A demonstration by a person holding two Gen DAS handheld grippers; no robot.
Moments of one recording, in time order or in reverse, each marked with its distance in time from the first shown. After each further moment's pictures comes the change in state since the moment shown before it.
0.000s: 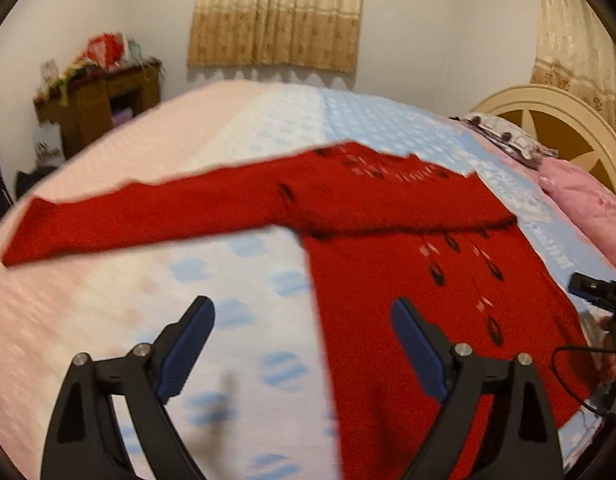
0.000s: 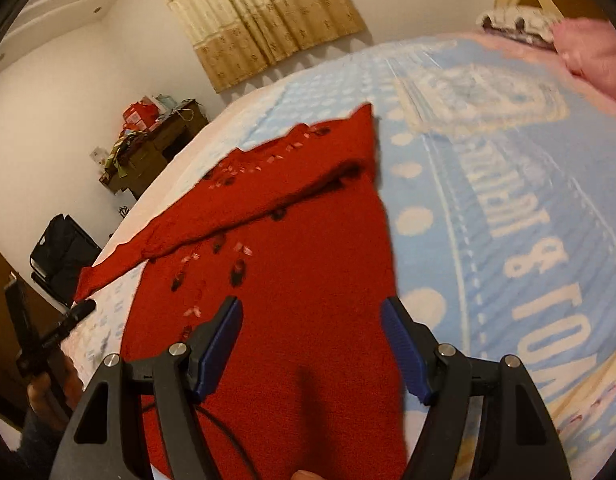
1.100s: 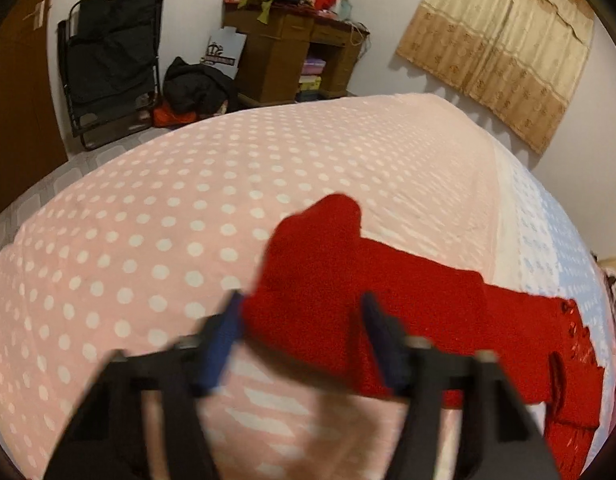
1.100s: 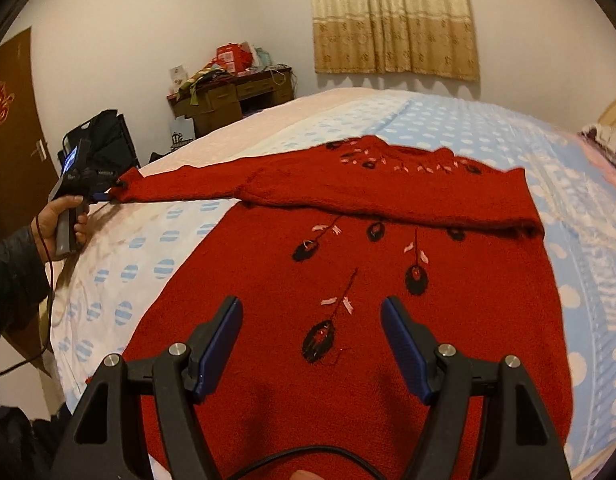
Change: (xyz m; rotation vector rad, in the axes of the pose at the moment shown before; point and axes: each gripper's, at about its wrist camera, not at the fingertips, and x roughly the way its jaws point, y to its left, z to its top) left arm 0.049 0.272 0.030 -0.554 0.066 0.363; right arm 0.047 0.138 -0.043 -0.426 -0.008 0.070
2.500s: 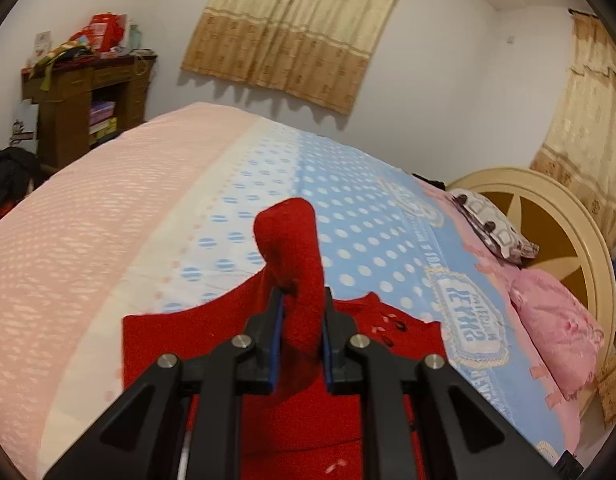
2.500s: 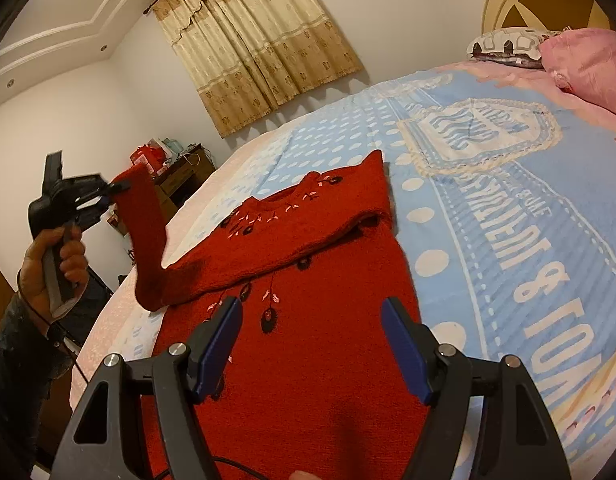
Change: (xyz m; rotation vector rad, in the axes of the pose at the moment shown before) left arm -0.112 -0.311 -0.015 0.364 -0.027 -0.547; right arm -0.071 -0.136 -0.010 0.476 -0.165 -0.072
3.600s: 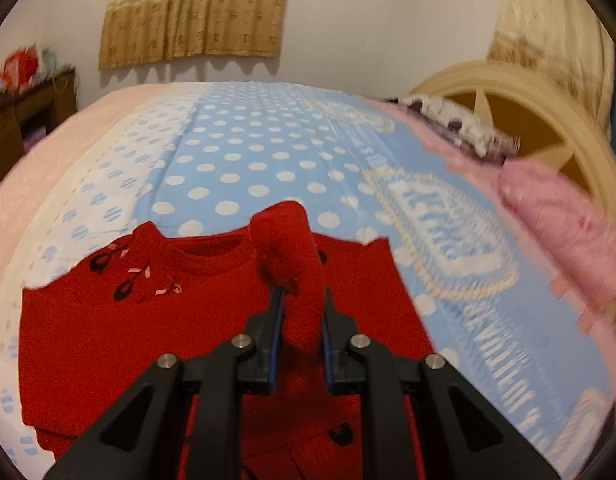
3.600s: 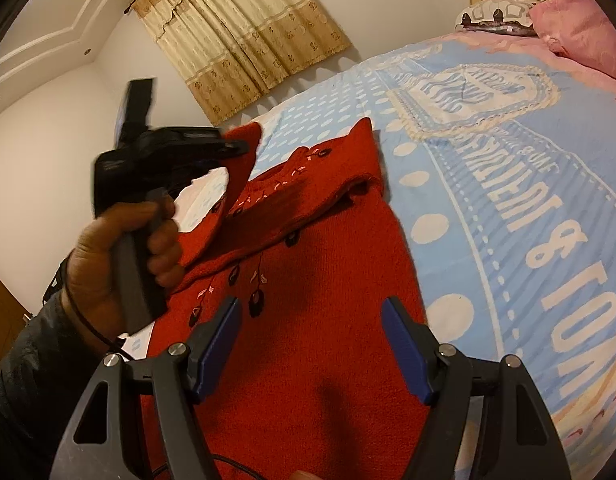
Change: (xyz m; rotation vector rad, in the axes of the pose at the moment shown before) left arm 0.115 -0.165 -0.092 0.306 0.168 0.001; right arm 0.020 -0.014 -0.012 0.064 0.071 0.010
